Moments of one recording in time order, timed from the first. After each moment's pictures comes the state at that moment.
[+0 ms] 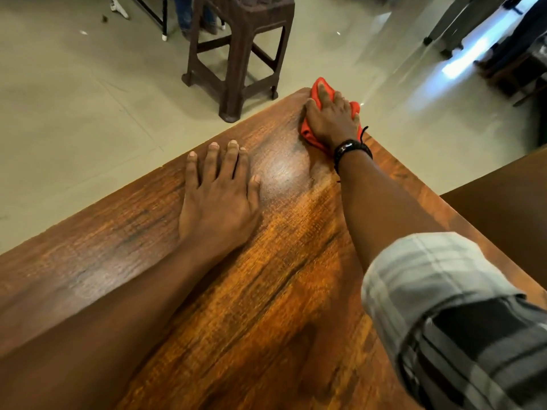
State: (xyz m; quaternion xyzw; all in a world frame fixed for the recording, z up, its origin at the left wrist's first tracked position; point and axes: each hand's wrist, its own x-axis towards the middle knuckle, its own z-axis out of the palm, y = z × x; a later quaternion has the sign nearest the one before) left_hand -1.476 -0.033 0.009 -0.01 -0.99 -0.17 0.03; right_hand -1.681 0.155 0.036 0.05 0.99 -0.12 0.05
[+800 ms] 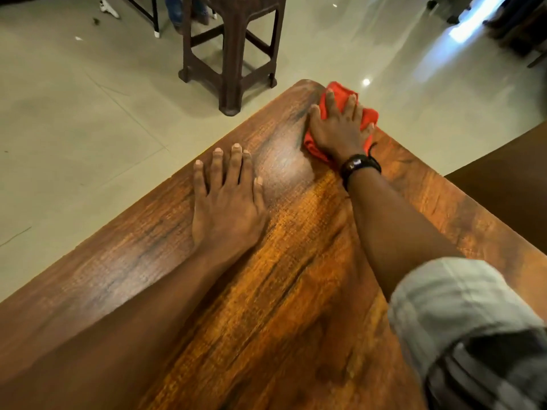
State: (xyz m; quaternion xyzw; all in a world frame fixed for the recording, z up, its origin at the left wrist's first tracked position) left_hand -1.477 -0.031 0.015 -0.01 -0.99 -0.17 0.02; right_hand -1.639 0.157 0.033 0.12 0.98 -0.13 0.05
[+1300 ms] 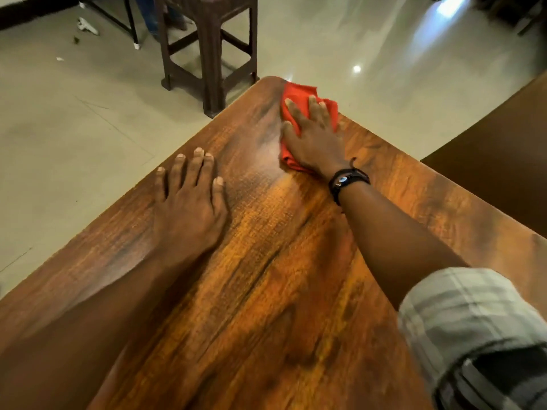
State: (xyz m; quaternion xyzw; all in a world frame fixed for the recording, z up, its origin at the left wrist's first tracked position) left_hand -1.472 -0.037 0.024 -0.03 -0.98 -0.19 0.01; right_hand -1.603 0.191 0.034 0.01 0.99 -0.13 0.03
